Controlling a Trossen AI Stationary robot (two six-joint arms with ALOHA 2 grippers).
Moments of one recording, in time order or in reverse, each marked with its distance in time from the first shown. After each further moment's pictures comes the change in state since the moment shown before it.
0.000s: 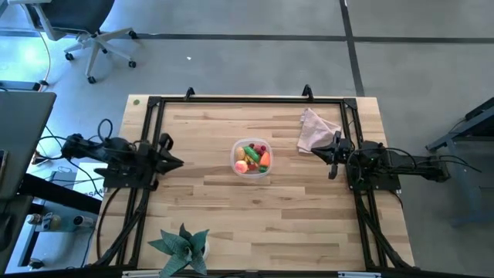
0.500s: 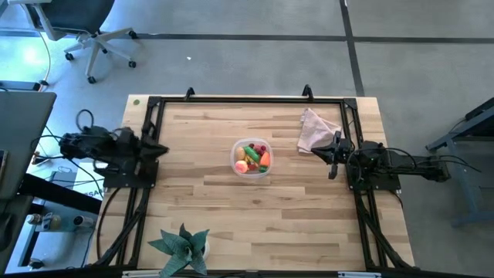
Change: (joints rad) left arm -0.001 -0.030 0.246 -0.254 -0.071 -0.004; right arm 0.000 -0.001 0.000 0.000 0.001 0.000
